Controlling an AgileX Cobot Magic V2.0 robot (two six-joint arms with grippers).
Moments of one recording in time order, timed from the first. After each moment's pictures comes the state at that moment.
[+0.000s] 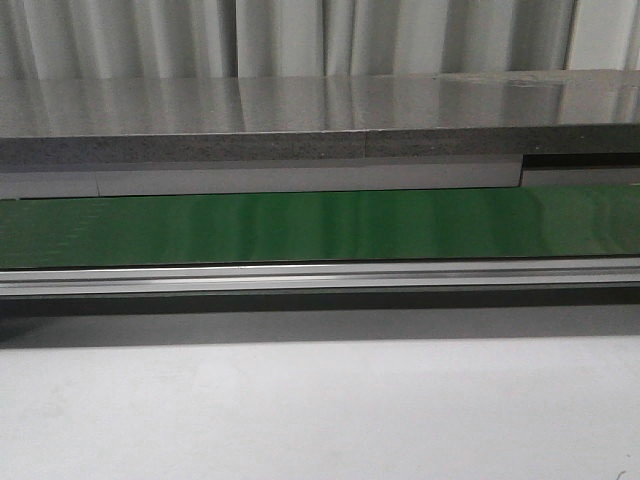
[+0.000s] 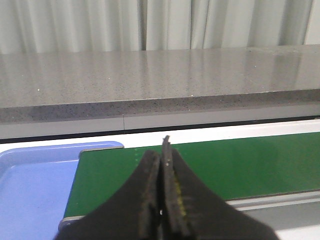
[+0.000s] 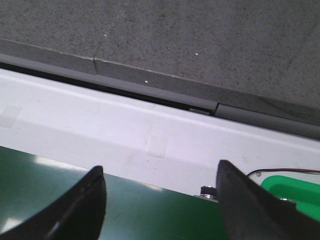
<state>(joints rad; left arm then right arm) -0.05 0.11 -0.22 -0.35 0.27 0.32 -0.01 1.39 -1.25 0.31 0.49 -0.43</state>
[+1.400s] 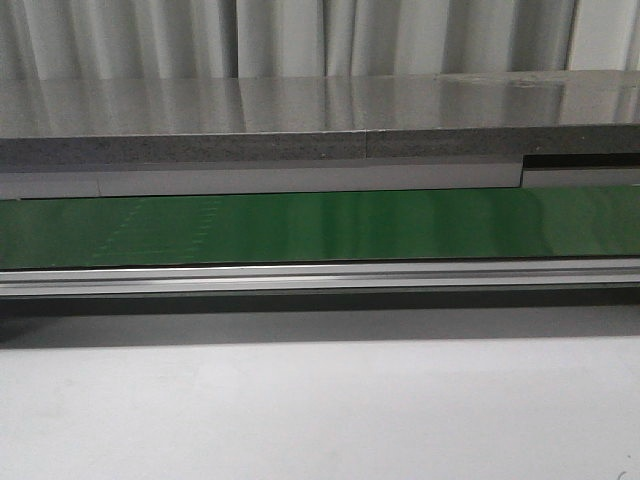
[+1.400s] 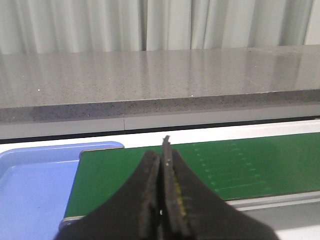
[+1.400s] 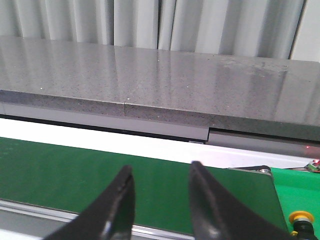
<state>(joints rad) -0.05 0.11 -0.22 -0.35 0.27 0.32 0.03 0.28 -0.38 0.39 0.24 -0.43</state>
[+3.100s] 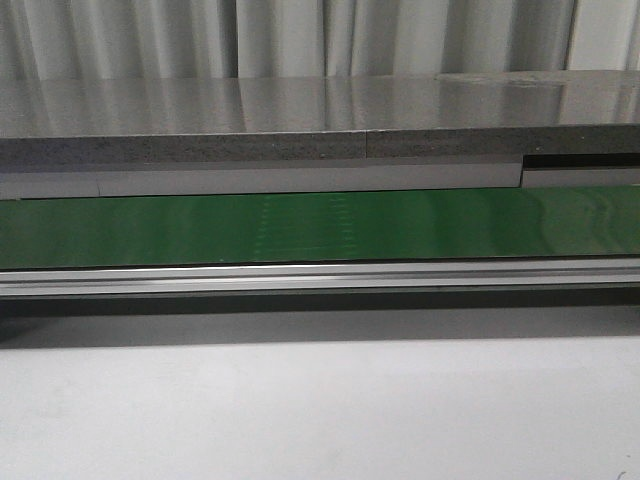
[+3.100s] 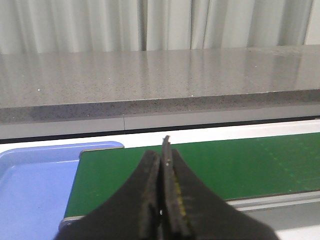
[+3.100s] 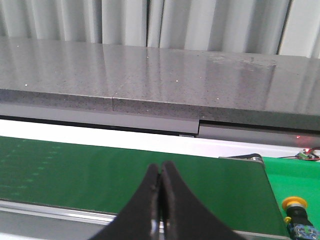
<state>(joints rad) -0.05 0.11 -0.22 -0.35 0.27 0.32 0.08 0.23 -0.24 0.06 0.11 -0.08</state>
